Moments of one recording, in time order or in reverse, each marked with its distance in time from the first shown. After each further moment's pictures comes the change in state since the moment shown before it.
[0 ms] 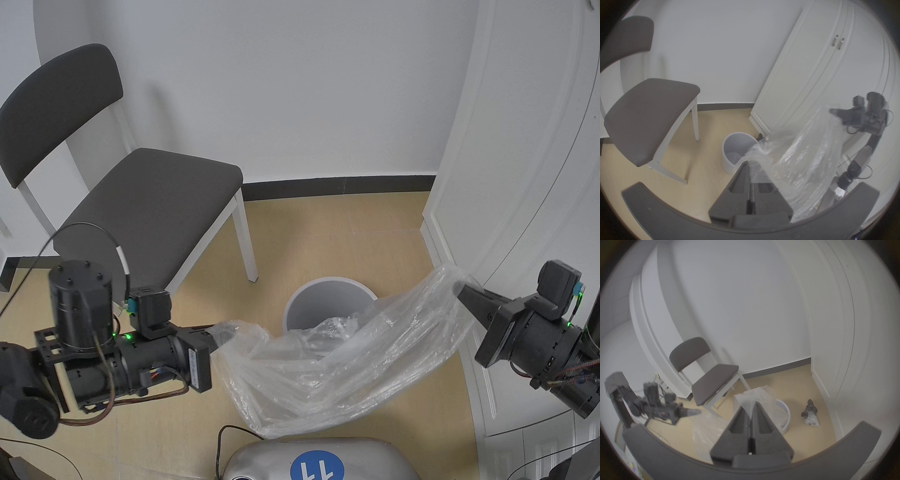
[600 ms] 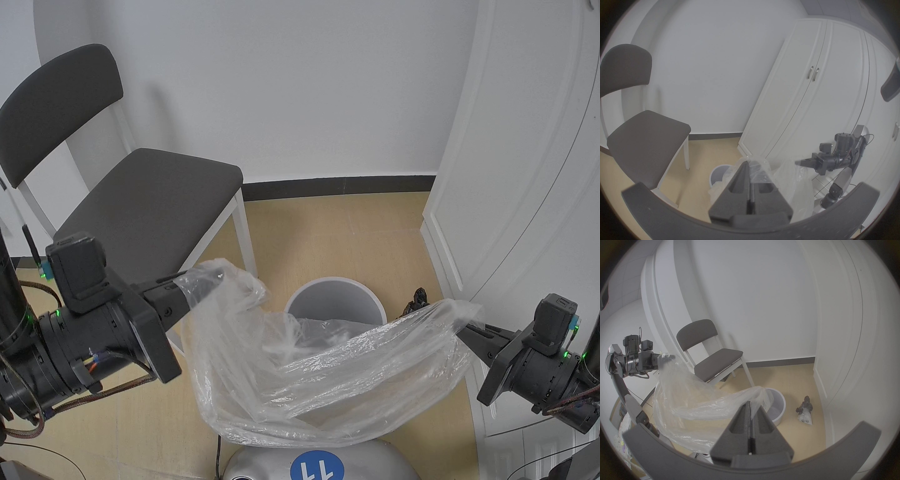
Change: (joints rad) left arm -0.197 -0.256 -0.082 0.024 0.156 -0.017; right arm 0.013 -0.041 0.106 0.017 0.059 -0.096
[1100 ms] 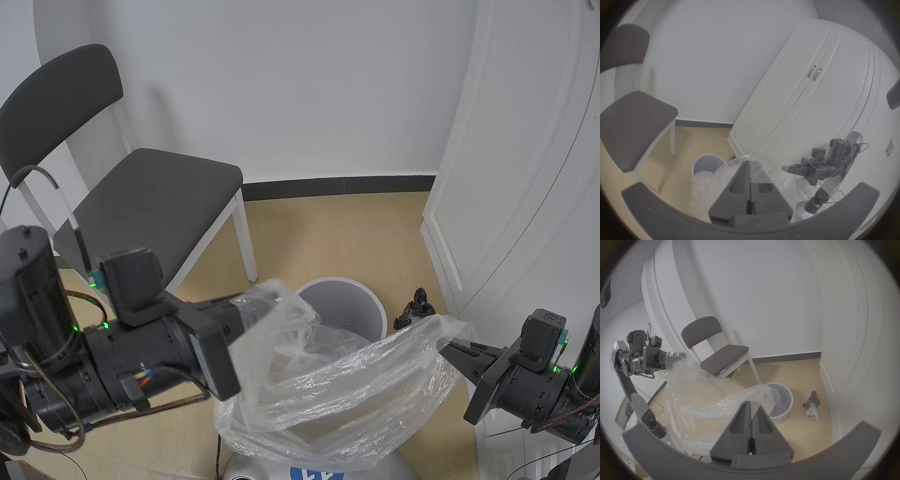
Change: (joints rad) left arm -0.094 0.114 -0.047 -0.009 0.003 -0.139; right arm 0.059 0.032 0.007 0.000 0.009 0.049
